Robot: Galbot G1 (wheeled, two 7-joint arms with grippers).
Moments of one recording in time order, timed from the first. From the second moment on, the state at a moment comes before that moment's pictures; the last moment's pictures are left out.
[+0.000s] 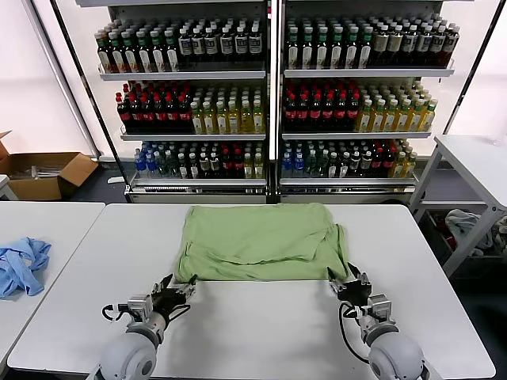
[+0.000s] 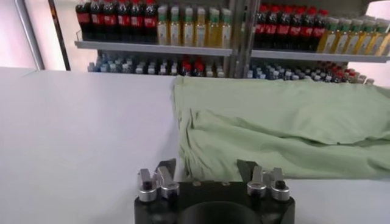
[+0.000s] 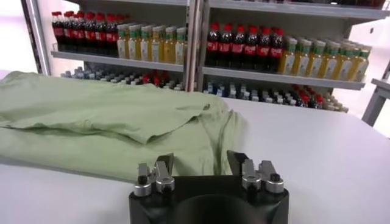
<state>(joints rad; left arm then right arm) 1.24 -1.02 -0.25 -1.88 -0.68 0.38 -0.34 -1.22 0.99 0.23 1.81 0.48 -0.25 0.22</state>
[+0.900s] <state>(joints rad) 1.23 -1.00 -0.23 -1.86 -0.64 0.36 -0.30 -1.23 0.96 0.25 1.82 0.47 -0.26 0.22</state>
